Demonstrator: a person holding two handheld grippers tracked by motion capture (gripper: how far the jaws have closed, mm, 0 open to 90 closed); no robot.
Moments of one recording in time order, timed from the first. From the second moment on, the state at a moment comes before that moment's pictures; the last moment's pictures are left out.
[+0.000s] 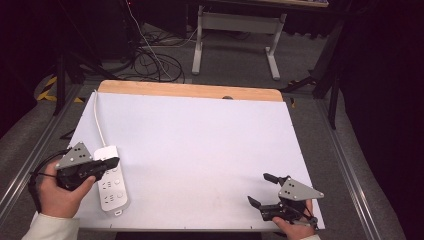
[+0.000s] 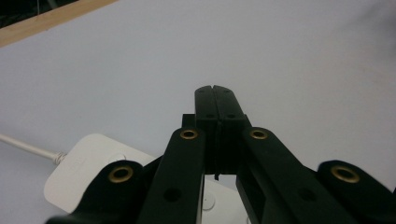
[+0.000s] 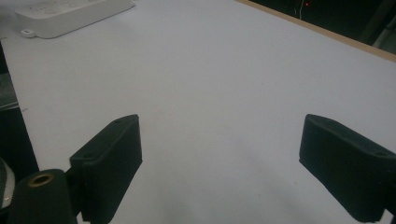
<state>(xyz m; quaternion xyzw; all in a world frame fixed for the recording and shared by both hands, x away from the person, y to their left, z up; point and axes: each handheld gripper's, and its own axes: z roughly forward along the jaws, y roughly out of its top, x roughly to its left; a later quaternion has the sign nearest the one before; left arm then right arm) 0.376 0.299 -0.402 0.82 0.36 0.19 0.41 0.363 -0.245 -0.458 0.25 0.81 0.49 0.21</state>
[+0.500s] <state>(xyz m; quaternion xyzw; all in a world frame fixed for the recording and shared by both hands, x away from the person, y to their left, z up) 0.406 0.308 -0.415 0.81 0.43 0.18 0.36 0.364 -0.245 -0.459 0.25 0.81 0.49 0.20</state>
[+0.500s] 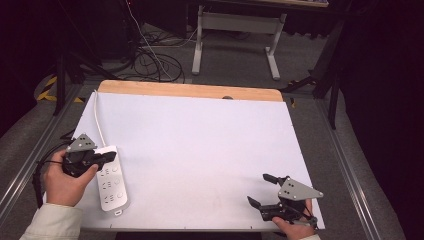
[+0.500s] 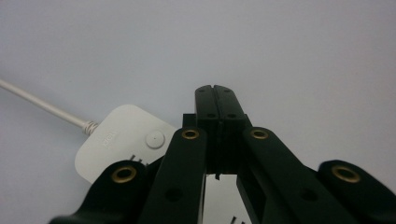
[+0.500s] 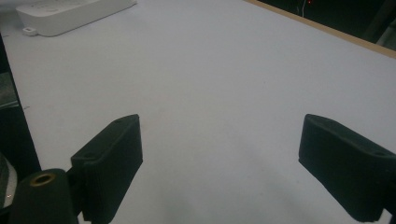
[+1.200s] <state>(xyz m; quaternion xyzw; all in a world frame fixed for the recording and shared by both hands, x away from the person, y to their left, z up) 0.430 0.312 -0.438 0.80 0.47 0.18 0.31 0.364 -0.245 -0.460 0.25 0.81 0.49 0.20</state>
